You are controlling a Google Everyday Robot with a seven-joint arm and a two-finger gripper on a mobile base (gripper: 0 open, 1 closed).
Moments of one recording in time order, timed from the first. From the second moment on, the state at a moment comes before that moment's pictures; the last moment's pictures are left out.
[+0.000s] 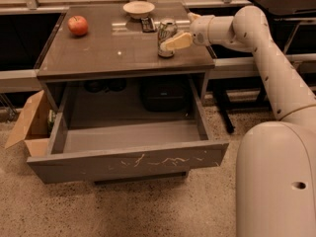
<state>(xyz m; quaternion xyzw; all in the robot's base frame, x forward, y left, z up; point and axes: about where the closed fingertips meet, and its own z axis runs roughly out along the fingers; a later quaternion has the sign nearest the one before) 0.858 -0.086 0.892 -0.42 0.67 0.22 0.57</state>
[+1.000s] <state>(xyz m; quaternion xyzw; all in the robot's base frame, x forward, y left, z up) 0.852 -0.050 0.902 -0.42 0.65 0.25 0.59</state>
